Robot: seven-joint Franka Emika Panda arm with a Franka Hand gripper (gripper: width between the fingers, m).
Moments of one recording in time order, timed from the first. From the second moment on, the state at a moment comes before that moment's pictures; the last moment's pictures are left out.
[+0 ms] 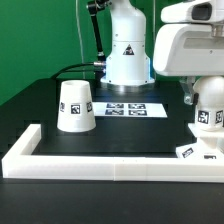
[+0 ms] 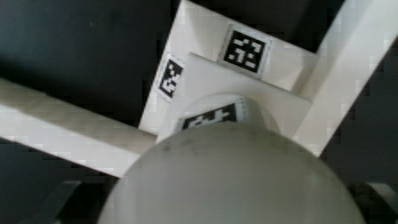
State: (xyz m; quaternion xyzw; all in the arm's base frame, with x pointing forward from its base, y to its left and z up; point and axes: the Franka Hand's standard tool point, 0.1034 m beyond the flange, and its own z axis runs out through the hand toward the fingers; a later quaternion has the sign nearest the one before) arm 0.605 0.101 0.107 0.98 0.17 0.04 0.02
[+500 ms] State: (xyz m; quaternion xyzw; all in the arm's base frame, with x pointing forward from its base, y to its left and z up) arm 0.604 0.100 0.106 1.00 -0.07 0.05 0.00
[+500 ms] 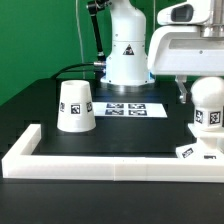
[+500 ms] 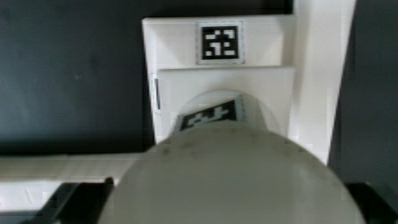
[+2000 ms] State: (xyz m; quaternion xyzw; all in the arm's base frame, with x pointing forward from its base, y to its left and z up) arm 0.603 0.103 0.104 0.78 -0.62 0.00 -0.06
